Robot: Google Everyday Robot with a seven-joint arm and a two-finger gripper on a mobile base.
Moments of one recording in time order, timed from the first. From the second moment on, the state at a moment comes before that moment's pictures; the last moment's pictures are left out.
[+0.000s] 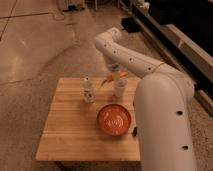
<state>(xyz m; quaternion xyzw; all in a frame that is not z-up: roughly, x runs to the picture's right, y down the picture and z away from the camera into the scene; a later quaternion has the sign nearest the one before) 0.069 -0.060 0.843 -0.31 0.04 -0.16 0.94</state>
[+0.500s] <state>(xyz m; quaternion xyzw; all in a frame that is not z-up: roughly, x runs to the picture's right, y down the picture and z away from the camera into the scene) 0.074 -0.060 0.849 -0.30 0.06 -0.16 0.94</state>
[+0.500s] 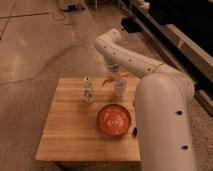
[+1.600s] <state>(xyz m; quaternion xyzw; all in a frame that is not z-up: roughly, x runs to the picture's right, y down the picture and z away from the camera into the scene) 0.080 -0.059 0.858 -0.27 0.09 -0.16 0.94</state>
